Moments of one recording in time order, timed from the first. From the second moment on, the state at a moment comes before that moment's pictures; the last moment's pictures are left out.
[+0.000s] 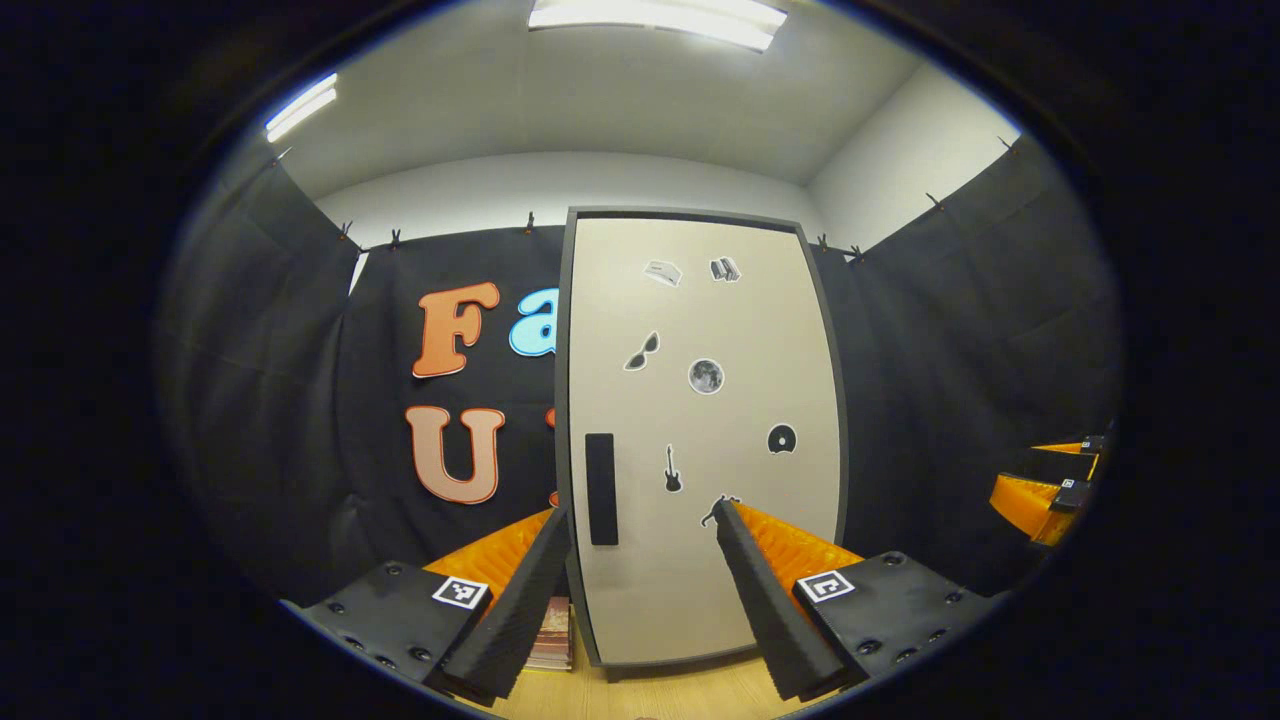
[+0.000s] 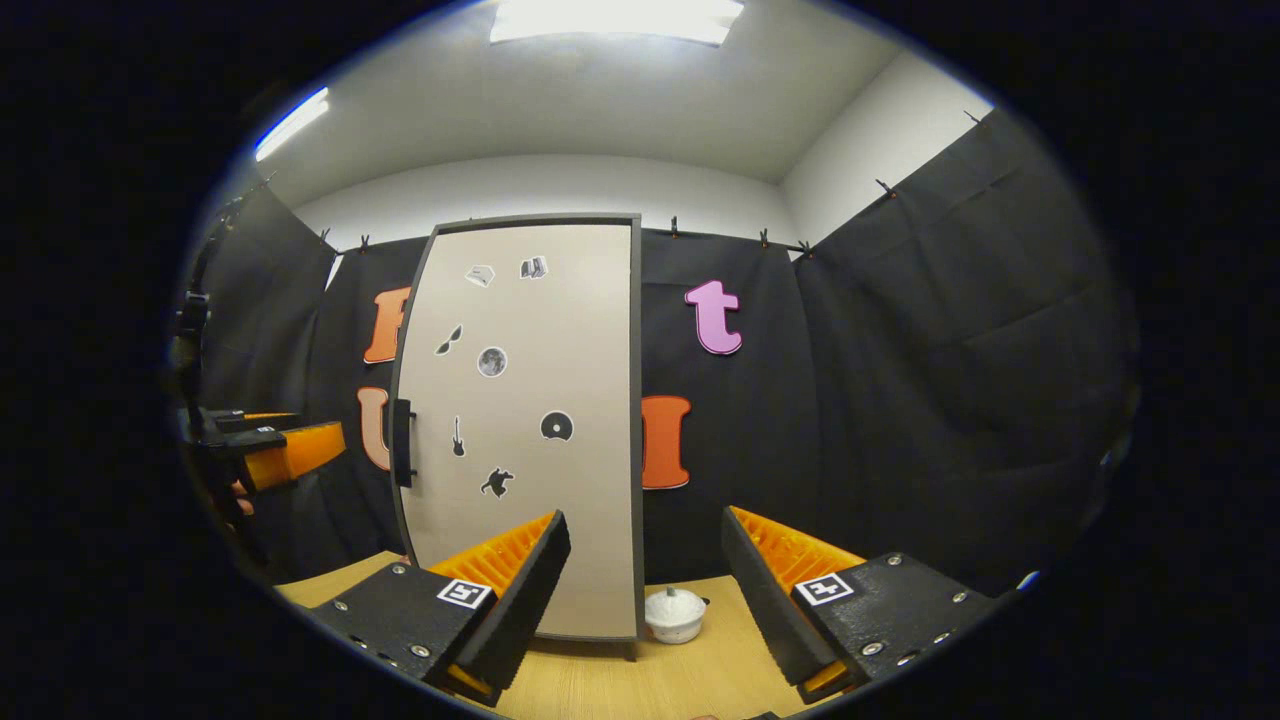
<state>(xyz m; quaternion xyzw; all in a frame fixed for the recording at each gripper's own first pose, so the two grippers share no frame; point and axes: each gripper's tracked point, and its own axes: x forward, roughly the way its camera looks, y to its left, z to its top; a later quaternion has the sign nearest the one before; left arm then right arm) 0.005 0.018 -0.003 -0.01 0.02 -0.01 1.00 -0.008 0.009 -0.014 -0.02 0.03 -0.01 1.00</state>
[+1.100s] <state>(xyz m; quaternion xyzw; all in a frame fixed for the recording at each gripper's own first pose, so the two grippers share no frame) -0.013 0.171 -0.032 0.03 0.04 0.07 1.00 0.056 0.192 -0.065 0.01 0.08 0.10 0.99</state>
